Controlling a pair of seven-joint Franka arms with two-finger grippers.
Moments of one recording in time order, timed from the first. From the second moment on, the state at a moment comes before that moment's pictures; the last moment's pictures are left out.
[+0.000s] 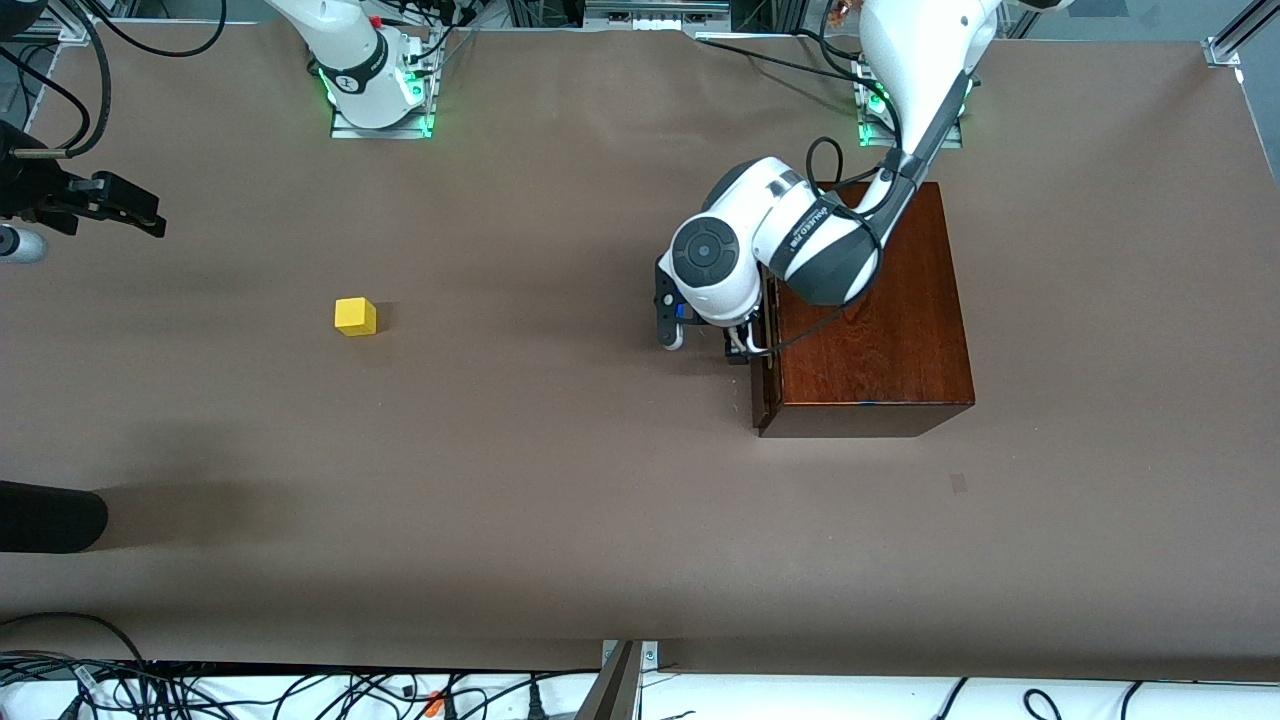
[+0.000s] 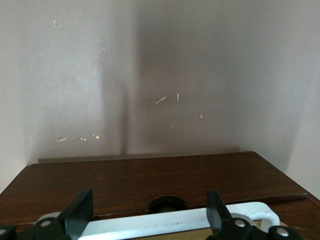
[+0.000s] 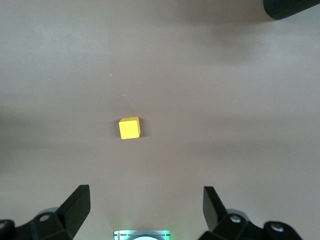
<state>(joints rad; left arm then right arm) -0.49 0.62 -0.21 -1.49 0.17 1.80 0.79 0.06 0.00 -0.09 -1.63 -0.04 1.53 -0.04</state>
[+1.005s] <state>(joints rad) -0.36 0.45 -0.20 -1.39 -0.12 1.70 0.34 0.06 0.00 -0.08 -1.63 -0.04 1.53 -0.04</state>
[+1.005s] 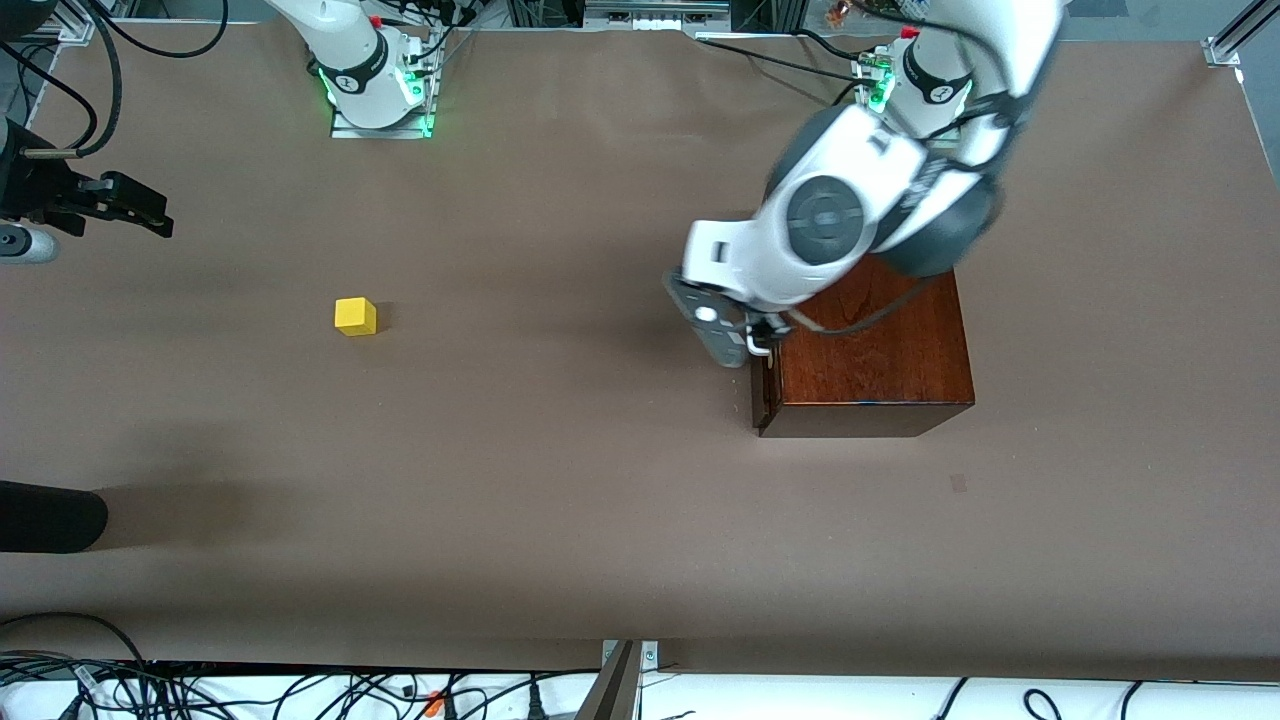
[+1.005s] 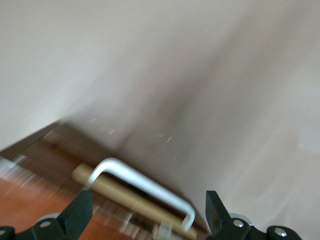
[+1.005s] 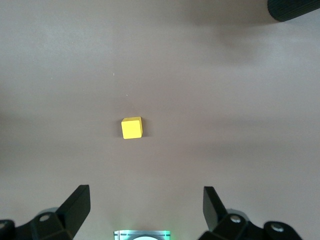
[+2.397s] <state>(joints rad) 0.00 0.05 -0.09 -1.52 0.04 1.57 -0.10 0.06 0.00 -0.08 -1.63 -0.04 1.53 -0.04</state>
